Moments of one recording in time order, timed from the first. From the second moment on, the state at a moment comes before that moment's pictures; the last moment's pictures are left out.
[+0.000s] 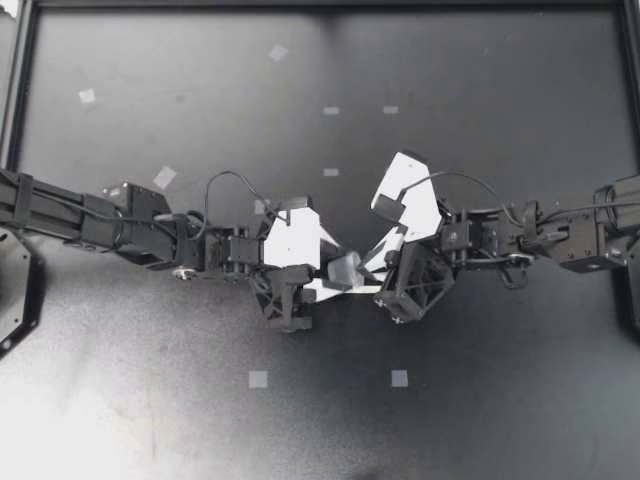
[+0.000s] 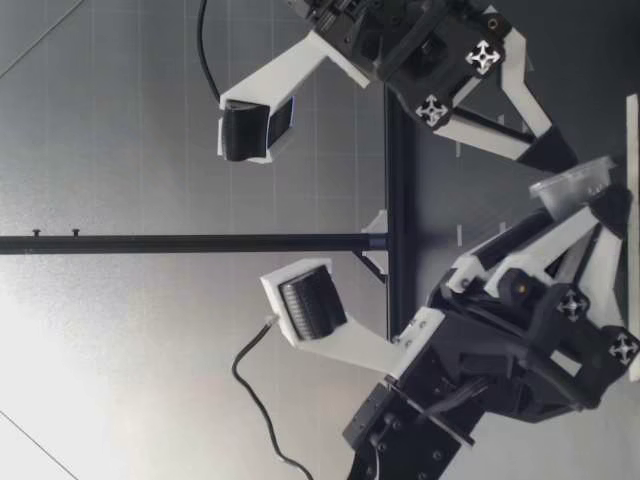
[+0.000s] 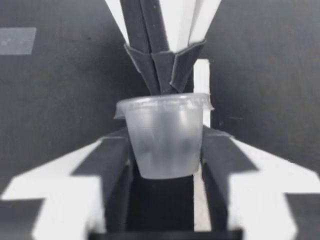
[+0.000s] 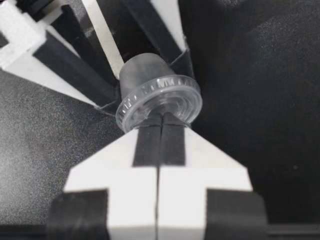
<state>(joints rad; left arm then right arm) 0.05 0.37 0.66 0.02 -0.39 0.02 -0.07 0.14 0.78 0.00 -0.08 0.47</state>
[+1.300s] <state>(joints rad) 0.05 0.04 0.86 0.01 -0.94 0.10 -0.08 0.02 1.00 -0.06 -1.21 1.27</state>
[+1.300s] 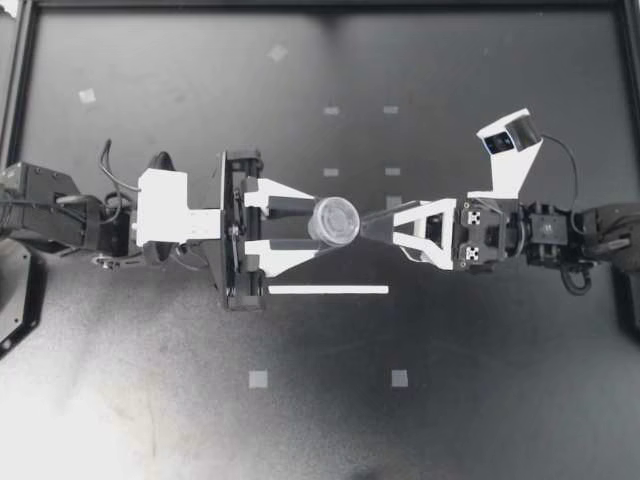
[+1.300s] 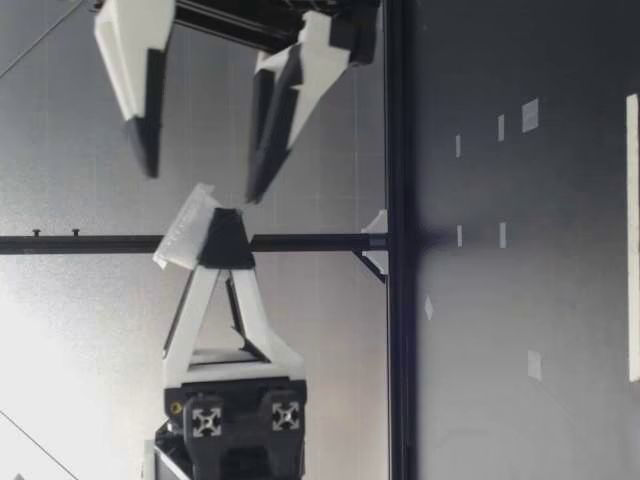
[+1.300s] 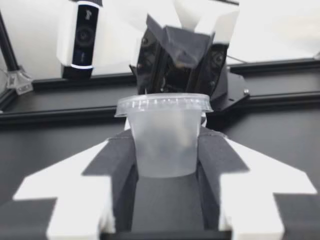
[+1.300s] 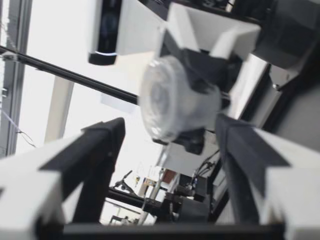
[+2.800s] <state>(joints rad) 0.05 0.06 0.87 0.01 -0.86 0.07 -0.14 -0.15 1.02 -0.12 -1.22 1.27</state>
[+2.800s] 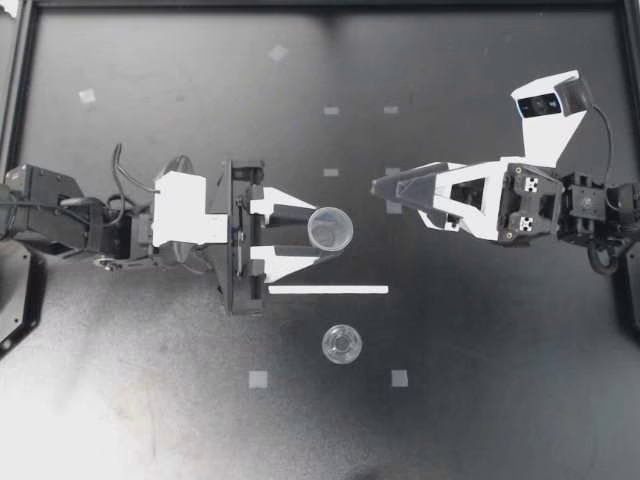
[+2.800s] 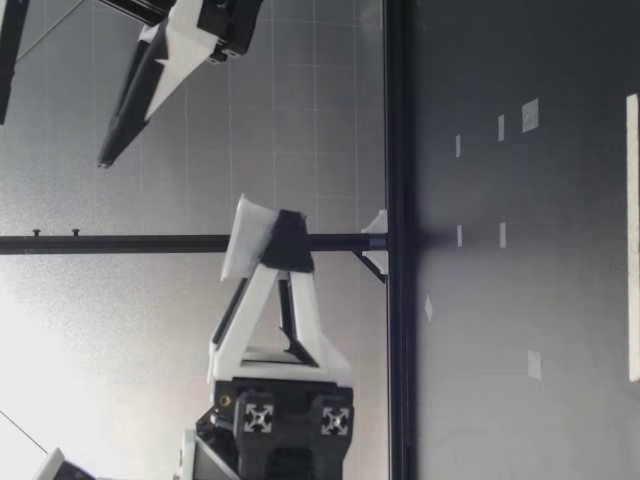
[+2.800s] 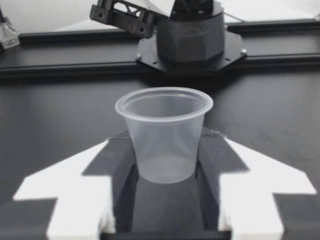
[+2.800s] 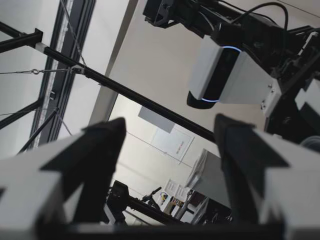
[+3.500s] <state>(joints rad) 0.05 0.06 0.87 0.01 -0.86 0.07 -0.14 -0.18 1.04 -0.23 -1.02 0.60</state>
